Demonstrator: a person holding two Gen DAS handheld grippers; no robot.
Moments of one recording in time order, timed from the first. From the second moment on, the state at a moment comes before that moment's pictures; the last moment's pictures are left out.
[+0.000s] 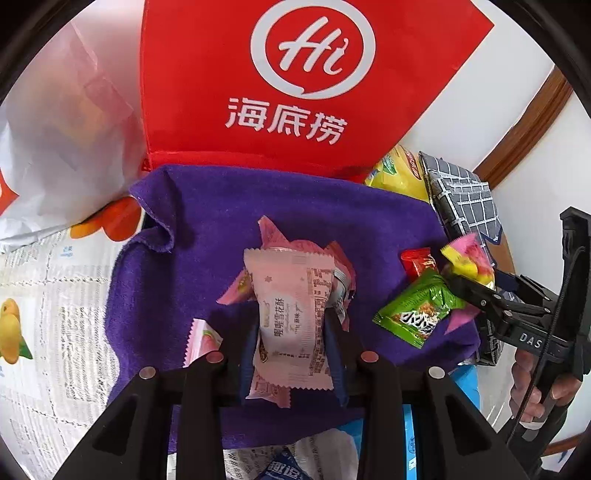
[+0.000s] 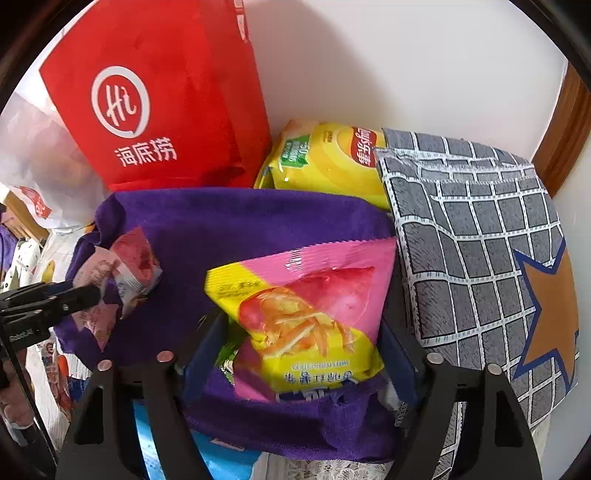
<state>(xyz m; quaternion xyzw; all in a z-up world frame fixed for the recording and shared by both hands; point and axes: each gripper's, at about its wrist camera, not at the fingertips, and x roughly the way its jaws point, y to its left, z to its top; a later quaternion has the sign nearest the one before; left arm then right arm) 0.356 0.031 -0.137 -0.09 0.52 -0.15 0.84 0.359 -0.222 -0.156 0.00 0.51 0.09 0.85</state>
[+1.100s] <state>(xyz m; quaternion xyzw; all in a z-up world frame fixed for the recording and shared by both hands) 0.240 0.071 -0.072 -0.07 0.46 -0.10 0.88 0.215 -0.190 -0.076 0.03 0.38 0.11 0.92</state>
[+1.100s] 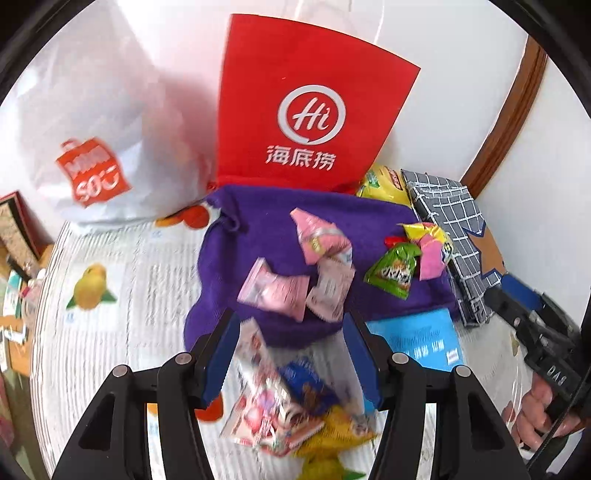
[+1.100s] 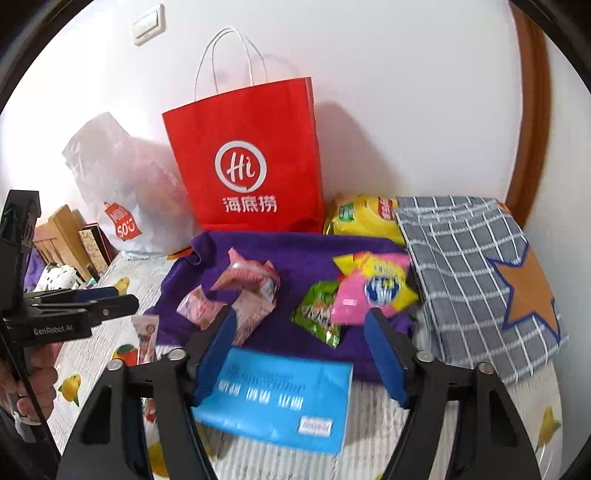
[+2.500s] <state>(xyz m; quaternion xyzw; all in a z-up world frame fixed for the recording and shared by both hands) 0.154 0.142 -0.119 -0.10 0.47 -0.08 0.87 0.154 -0.066 -0.189 -0.02 0.47 0.25 0.85</state>
